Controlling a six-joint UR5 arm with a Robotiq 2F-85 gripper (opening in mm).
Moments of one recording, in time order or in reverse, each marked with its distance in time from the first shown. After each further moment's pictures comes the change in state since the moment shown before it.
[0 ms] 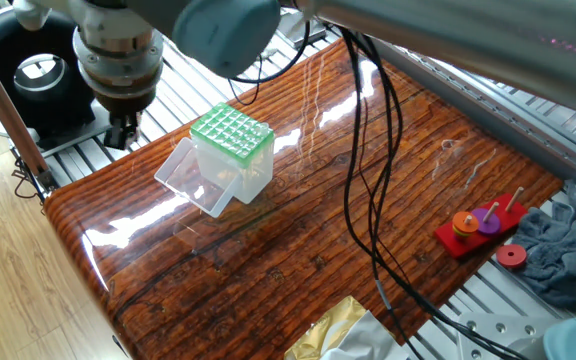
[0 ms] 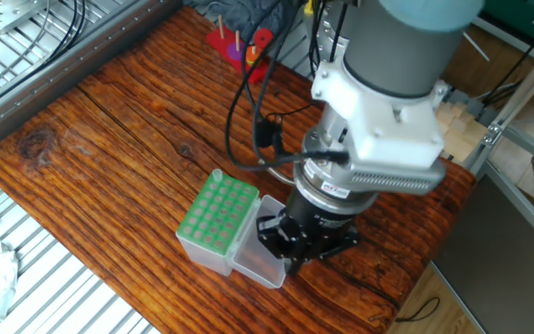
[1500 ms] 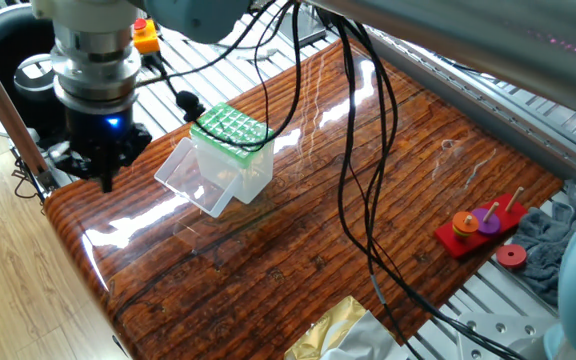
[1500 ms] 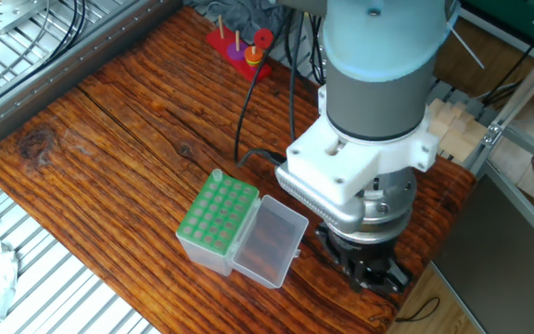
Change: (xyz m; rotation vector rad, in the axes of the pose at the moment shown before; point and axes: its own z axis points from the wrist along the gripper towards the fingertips) arm -0.024 0.090 0.000 -0.319 0.151 0.892
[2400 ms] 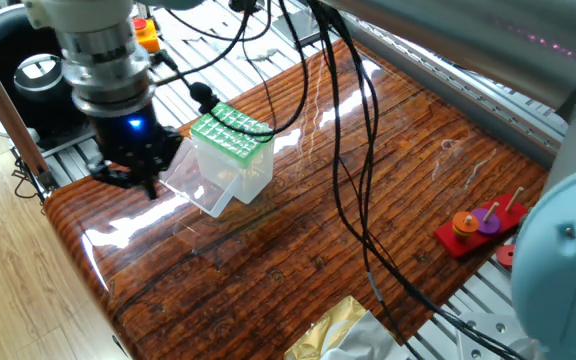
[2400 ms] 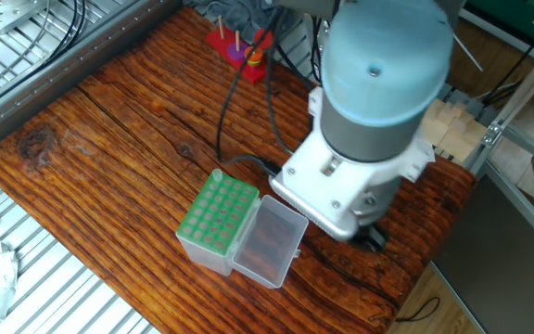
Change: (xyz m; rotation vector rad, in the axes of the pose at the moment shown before) arm 0.035 -0.087 -0.005 0.250 0.159 -0.144
